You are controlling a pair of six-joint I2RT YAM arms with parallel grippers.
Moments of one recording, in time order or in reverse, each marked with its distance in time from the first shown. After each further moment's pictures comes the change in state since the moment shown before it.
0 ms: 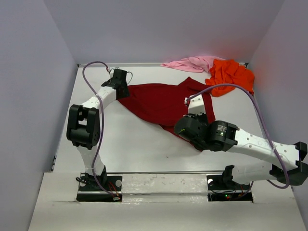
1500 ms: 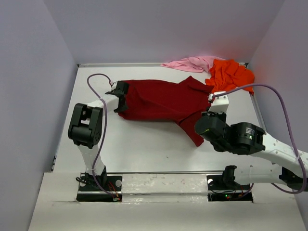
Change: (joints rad) left arm -0.013 0.036 -0.185 0.055 0.006 -0.028; right arm 0.000 -0.175 0.031 -0.068 0.026 0.074
